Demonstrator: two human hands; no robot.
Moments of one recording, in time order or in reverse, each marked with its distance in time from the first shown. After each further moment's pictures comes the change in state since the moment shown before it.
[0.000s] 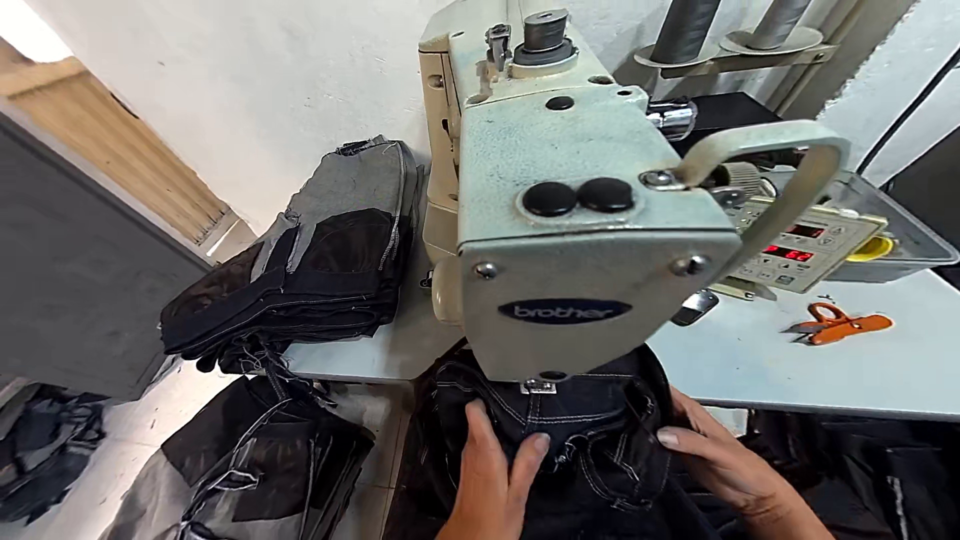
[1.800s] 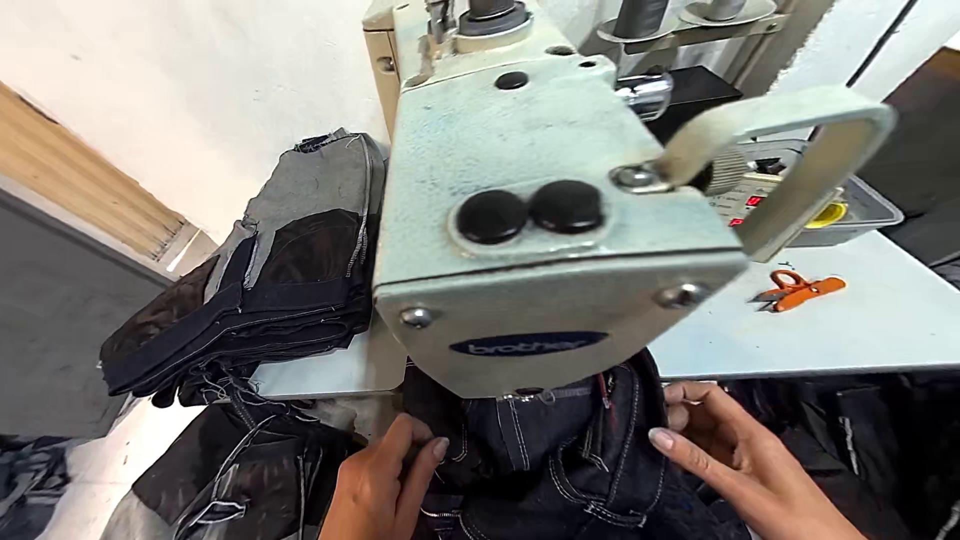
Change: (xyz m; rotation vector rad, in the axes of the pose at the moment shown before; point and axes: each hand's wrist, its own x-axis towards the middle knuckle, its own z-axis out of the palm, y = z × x) left_hand 0.024 0.031 -0.105 0.437 -0.187 0.202; right_hand -0.038 -0.060 0.053 -0.559 0.342 0.037
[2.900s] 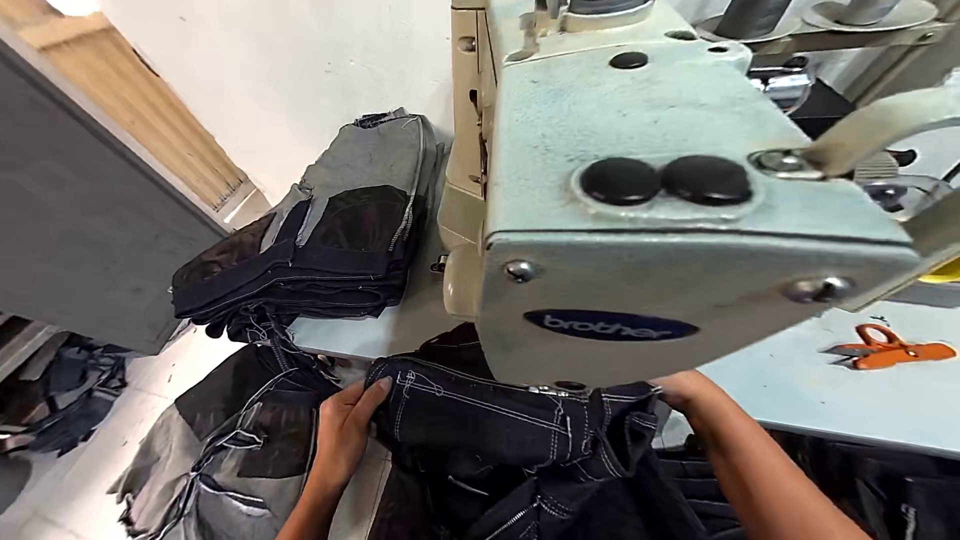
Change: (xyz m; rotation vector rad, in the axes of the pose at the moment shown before) left_hand -0.016 -0.088 0.018 -0.392 0.412 -0.502; right_hand 0.129 0.013 0.028 0.164 -0.411 -0.011
